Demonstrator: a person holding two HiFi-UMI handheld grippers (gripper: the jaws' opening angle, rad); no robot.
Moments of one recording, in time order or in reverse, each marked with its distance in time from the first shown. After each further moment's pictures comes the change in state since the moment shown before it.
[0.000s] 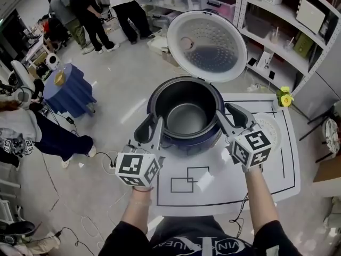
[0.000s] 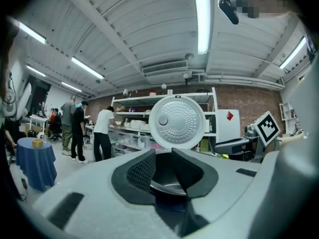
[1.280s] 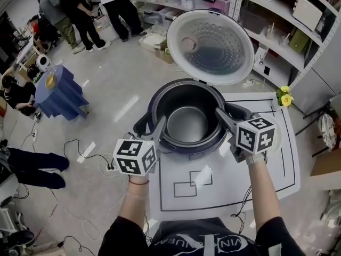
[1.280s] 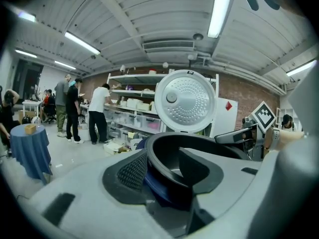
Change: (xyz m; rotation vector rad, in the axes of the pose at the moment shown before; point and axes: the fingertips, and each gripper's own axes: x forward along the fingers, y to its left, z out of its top) left arm 0.045 0.035 -0.043 -0.080 0.241 -0.083; right arm 0.037 -0.017 -0.026 0.213 0.212 0.006
